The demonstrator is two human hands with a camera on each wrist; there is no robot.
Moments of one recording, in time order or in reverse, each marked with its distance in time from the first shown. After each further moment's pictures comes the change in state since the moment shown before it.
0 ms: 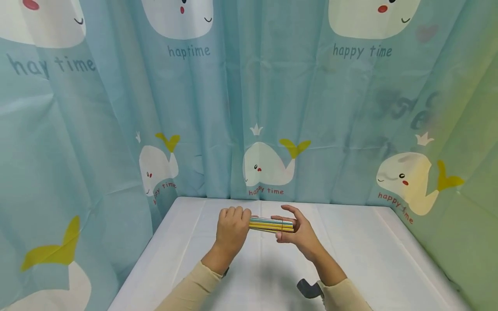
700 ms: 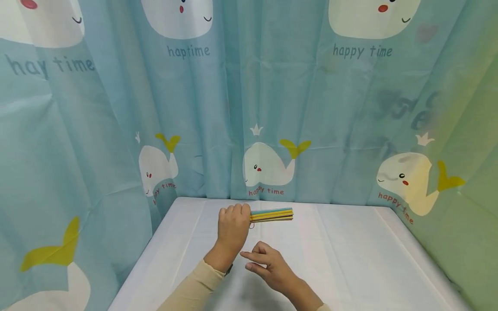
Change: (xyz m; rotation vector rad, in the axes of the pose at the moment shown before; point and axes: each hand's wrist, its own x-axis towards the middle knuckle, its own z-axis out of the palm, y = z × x) left_hand 0.012 0.004 0.003 0.018 0.045 -0.109; right_hand -0.026 0.054 0.068 -0.606 -0.159 -0.682
